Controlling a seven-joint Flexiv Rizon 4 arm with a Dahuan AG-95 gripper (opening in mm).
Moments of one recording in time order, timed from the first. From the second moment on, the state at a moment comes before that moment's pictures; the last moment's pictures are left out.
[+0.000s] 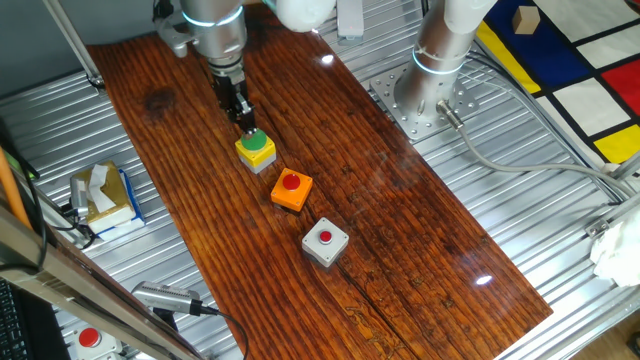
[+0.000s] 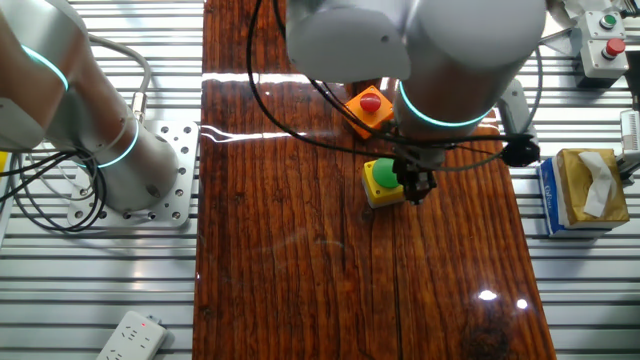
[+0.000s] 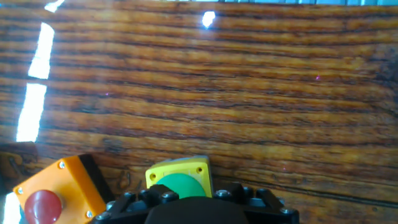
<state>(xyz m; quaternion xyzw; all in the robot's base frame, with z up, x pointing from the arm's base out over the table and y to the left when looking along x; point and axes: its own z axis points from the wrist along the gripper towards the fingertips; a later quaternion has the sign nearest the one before) 0.500 -0.052 0.117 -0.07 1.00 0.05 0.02</state>
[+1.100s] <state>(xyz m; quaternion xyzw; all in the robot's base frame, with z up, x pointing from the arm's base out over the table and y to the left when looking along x) 0.520 -0.027 0.111 -0.11 0.99 0.06 0.04</state>
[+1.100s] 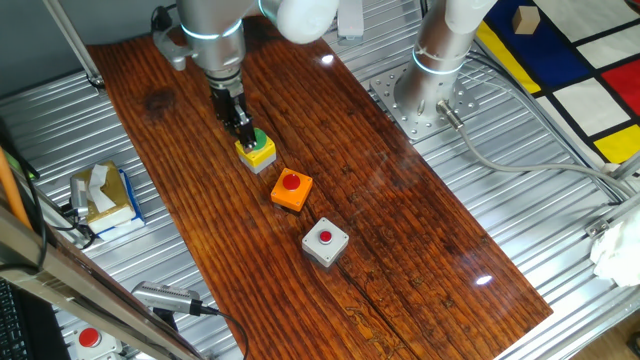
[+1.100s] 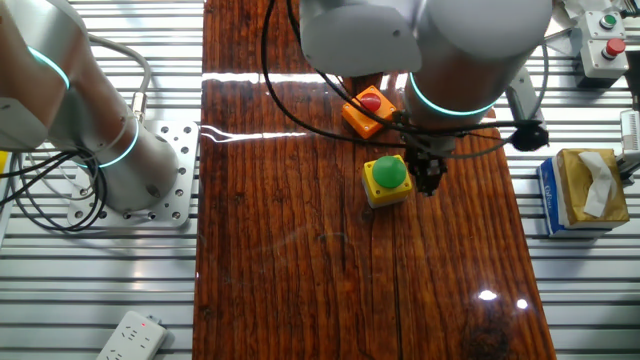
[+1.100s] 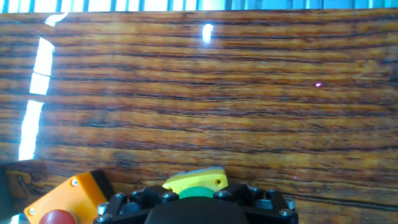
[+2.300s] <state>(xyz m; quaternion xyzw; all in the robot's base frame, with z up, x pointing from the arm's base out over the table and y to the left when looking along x) 0.523 -0.076 0.111 -0.13 0.99 0.06 0.05</state>
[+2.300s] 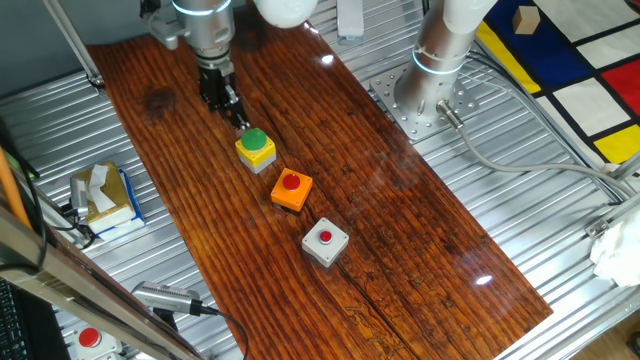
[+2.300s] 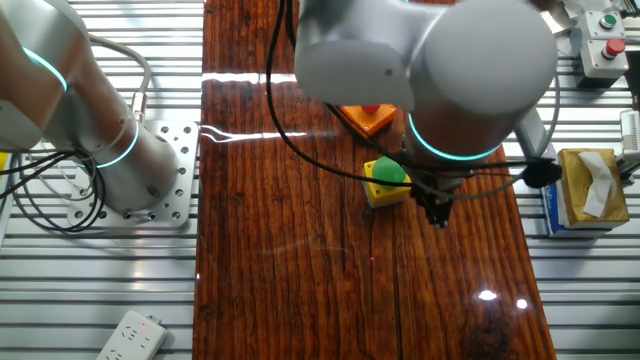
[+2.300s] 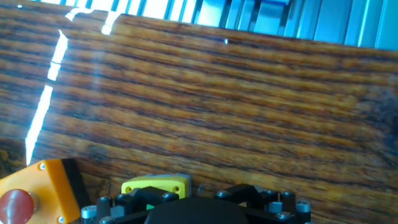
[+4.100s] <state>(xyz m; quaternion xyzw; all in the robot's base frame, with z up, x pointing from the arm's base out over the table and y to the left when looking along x) 0.496 -0.071 0.078 -0.15 0.99 0.06 0.05</state>
